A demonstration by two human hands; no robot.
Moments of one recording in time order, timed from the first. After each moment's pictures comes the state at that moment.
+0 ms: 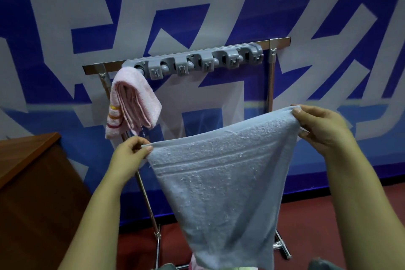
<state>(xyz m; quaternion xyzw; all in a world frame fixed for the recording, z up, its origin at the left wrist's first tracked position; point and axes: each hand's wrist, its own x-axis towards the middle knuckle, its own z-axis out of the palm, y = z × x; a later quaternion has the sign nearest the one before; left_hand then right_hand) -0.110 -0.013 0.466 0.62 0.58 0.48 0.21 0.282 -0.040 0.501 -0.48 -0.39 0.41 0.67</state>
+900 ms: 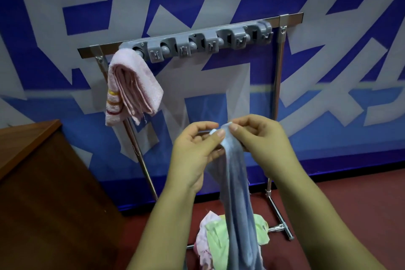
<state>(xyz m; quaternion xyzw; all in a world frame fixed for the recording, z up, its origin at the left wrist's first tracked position) 0.030 -0.082 0.490 0.46 0.41 0.59 0.52 0.162 -0.073 0.481 -0.47 -0.56 0.37 0.58</state>
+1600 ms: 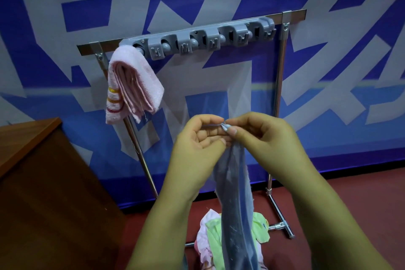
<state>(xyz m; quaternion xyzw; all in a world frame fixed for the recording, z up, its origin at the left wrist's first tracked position) 0.026 -0.105 0.508 0.55 0.38 0.57 0.48 0.162 -0.096 0.500 -0.44 -0.65 0.30 0.54</state>
